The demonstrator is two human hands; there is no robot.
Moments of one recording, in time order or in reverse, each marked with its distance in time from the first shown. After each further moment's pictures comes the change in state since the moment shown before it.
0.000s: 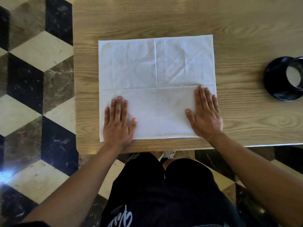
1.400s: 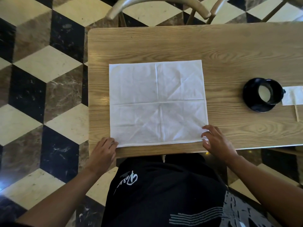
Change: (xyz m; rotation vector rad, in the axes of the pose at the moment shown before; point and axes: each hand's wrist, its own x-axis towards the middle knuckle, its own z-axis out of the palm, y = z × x) left_hand -0.071 -0.083 -0.047 0.028 -0.109 0.348; right_hand -0.072 0.047 -0.051 0.143 -0.103 -0.150
